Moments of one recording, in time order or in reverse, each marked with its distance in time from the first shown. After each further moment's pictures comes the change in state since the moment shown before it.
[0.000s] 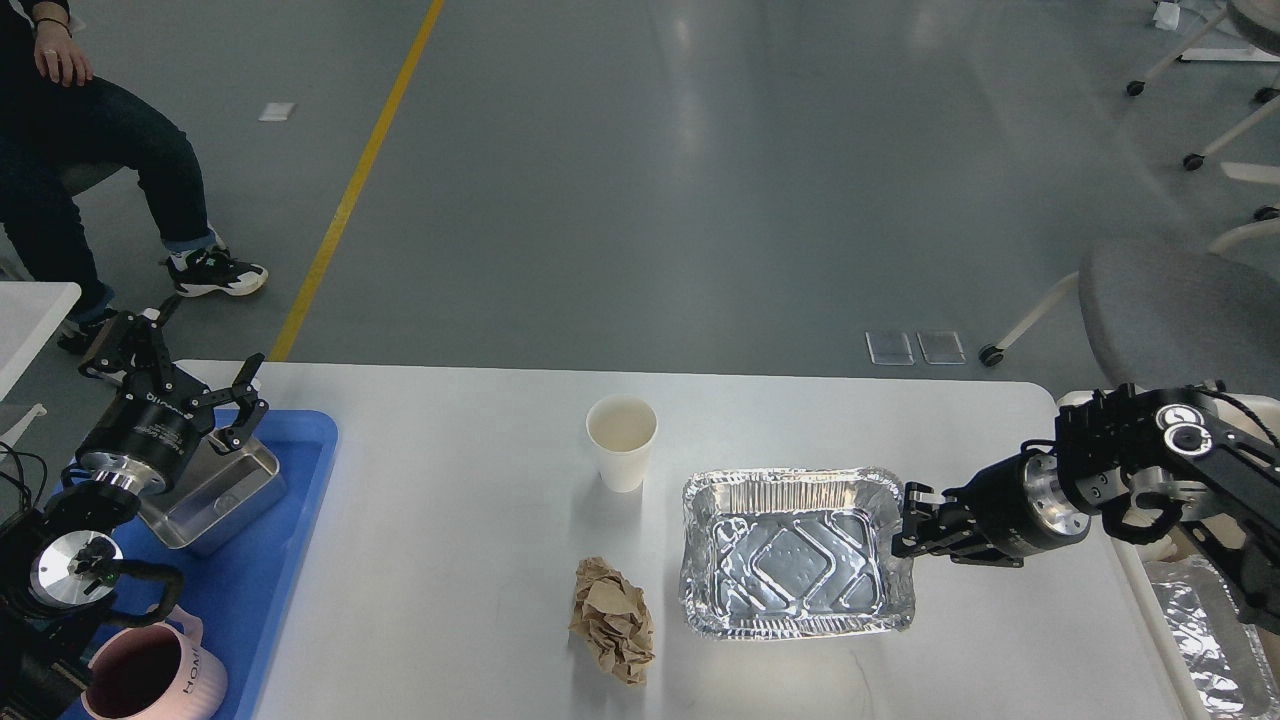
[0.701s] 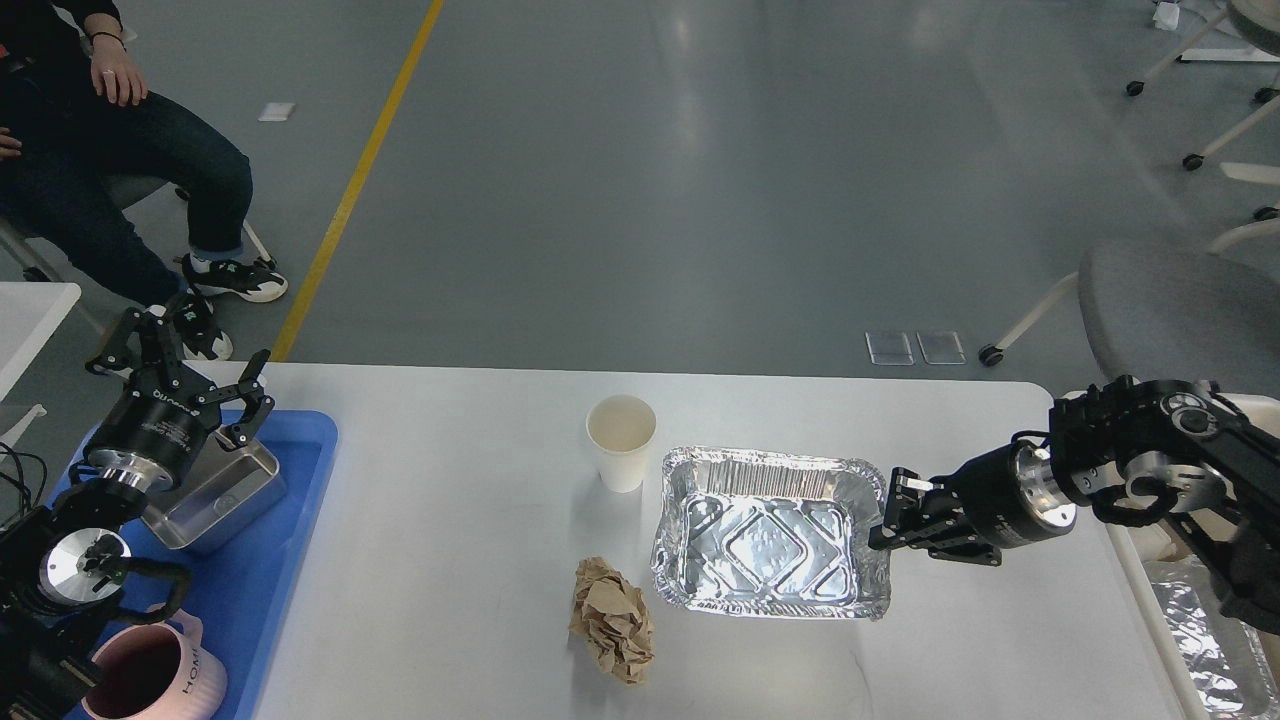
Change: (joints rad) left arm -0.005 -0.011 0.000 -0.001 0.005 0.000 -0.010; right arm 0.004 0.008 0.022 -0.024 0.131 -0.005 -0.025
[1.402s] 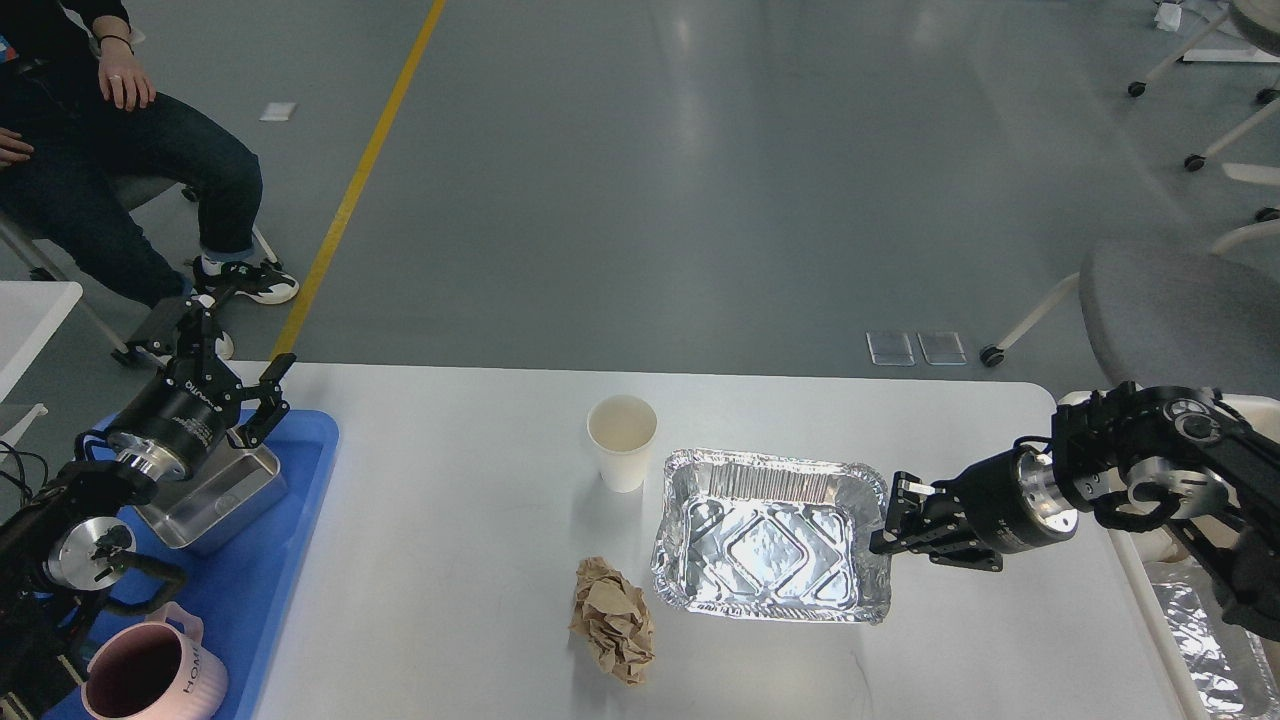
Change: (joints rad) left arm -0.047 0.006 -0.002 -0.003 0.372 0.016 -0.005; right arm -0.017 -0.002 0.010 0.006 0.003 -0.005 -0.002
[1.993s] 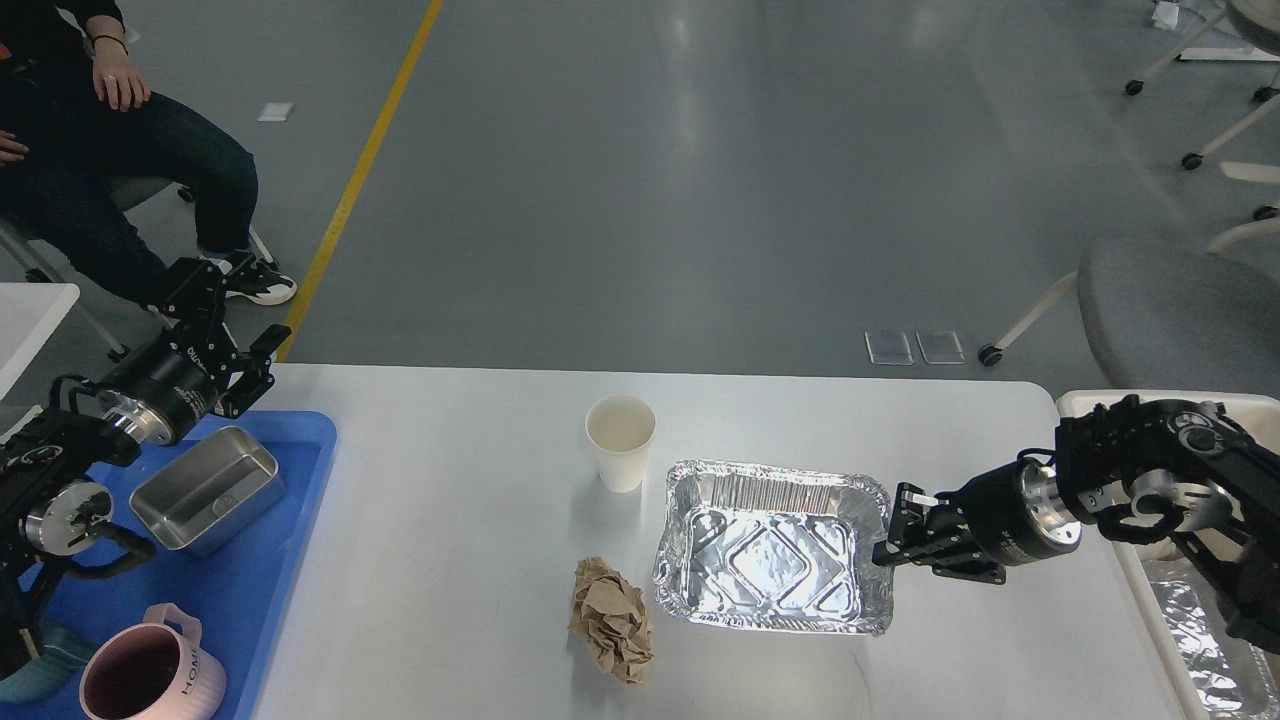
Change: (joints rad) left arm -0.036 0.115 0.080 -0.092 0.174 0.033 -0.001; right arm -0.035 -0.002 0.018 0.006 -0.001 0.002 0.000
